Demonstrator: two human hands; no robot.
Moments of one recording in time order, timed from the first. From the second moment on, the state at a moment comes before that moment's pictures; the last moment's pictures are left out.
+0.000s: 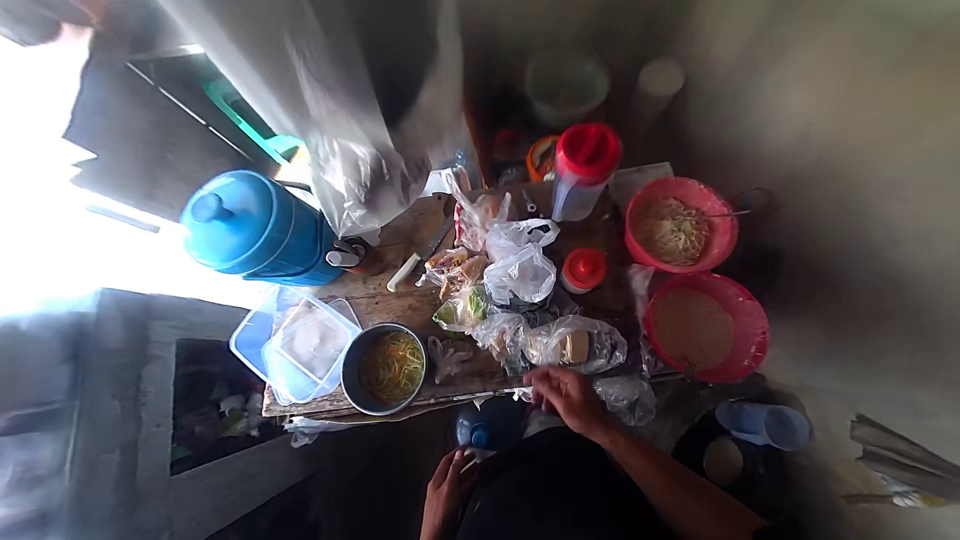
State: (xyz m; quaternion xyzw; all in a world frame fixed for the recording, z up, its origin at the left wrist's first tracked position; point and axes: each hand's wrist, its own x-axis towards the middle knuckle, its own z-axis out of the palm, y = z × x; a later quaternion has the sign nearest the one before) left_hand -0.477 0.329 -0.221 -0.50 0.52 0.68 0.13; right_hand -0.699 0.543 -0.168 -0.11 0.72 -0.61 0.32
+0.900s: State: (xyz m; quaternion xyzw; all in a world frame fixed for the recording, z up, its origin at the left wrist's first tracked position) left_hand -0.476 0.339 -0.230 -0.49 0.64 0.58 0.16; right_hand -0.900 0.476 -0.161 -0.16 0.91 -0.23 0.29
